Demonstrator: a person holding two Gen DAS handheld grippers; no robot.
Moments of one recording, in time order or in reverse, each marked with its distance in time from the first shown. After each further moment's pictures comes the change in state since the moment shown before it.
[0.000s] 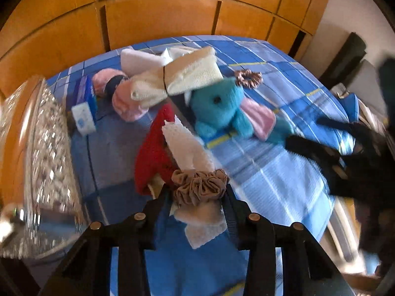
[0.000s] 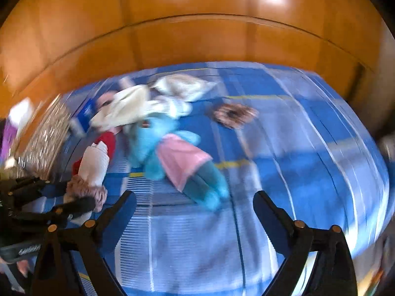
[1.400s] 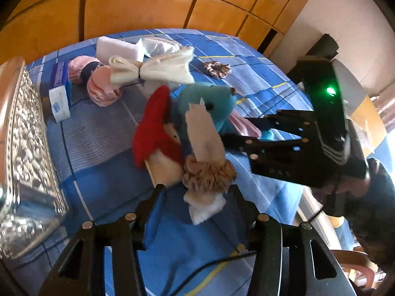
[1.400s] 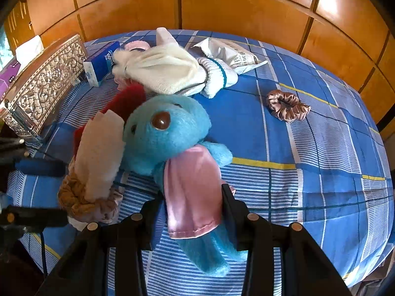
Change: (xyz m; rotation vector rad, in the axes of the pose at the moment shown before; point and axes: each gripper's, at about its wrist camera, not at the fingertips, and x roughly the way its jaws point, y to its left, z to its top) left arm -0.012 0.008 -0.012 0.015 0.034 -0.239; right arm 0.048 0.031 -0.011 -0.177 0.147 0.070
